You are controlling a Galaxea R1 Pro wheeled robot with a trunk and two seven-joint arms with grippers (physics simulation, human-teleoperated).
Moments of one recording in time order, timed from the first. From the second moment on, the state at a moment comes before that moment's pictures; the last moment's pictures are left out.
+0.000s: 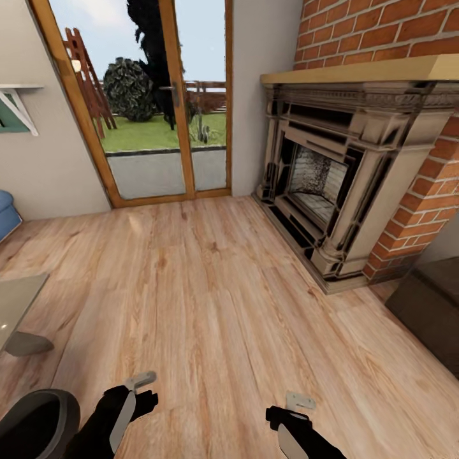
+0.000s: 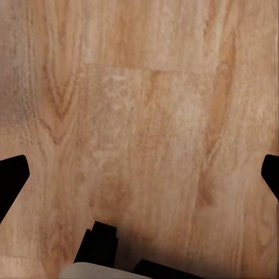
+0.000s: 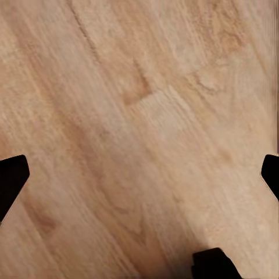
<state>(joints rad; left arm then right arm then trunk) -0.40 -0.05 0.21 -0.80 0.14 0.67 0.20 -0.47 0.10 0.38 -0.41 -0.56 0.15 -0.41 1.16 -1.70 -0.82</state>
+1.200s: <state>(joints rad) -0.40 -0.05 0.21 -0.80 0.14 0.67 0.20 -0.47 0.10 0.37 -0.40 -0.57 0.12 -0.41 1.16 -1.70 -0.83</state>
